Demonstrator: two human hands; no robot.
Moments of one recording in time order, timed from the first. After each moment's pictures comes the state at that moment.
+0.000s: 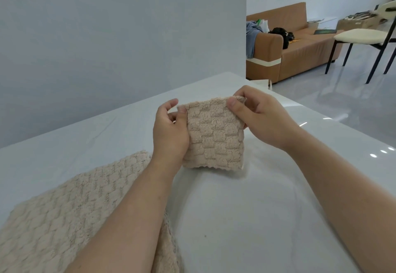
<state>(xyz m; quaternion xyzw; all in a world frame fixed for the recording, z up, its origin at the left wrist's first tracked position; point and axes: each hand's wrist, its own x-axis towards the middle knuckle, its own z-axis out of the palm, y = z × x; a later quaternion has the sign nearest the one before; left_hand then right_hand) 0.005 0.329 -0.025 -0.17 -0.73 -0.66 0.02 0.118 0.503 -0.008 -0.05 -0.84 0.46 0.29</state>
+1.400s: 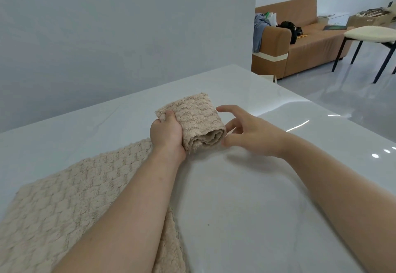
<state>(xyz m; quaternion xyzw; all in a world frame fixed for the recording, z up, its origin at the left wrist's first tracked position) -0.023 0.329 -0.051 0.10 -0.61 -0.78 -0.10 0.115 0.485 -0.032 -0.07 -0.88 0.47 0.03</state>
